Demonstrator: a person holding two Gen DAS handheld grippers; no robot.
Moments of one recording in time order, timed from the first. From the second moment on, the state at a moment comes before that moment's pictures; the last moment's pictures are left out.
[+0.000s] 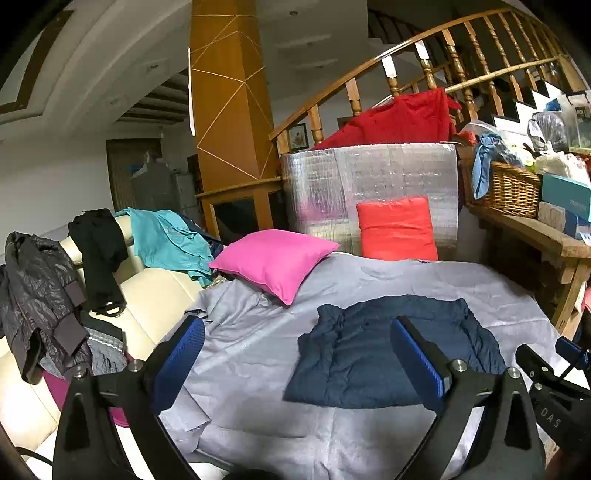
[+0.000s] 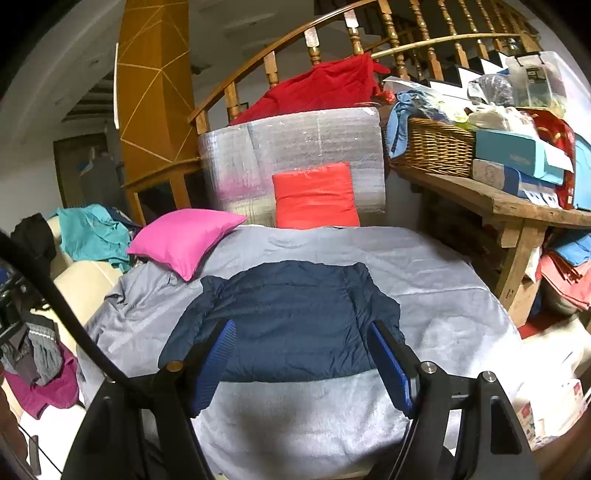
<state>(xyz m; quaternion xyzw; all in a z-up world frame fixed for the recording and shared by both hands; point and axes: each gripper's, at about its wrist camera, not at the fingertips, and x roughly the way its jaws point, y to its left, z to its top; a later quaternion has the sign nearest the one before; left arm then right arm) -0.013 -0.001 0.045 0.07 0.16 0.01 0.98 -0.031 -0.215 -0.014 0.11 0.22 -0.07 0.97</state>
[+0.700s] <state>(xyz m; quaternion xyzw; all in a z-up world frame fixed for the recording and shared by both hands) -0.008 -0.003 0.038 0.07 0.18 0.00 0.98 -0.031 -0.218 -0.017 0.12 0.22 -0.08 0.96</state>
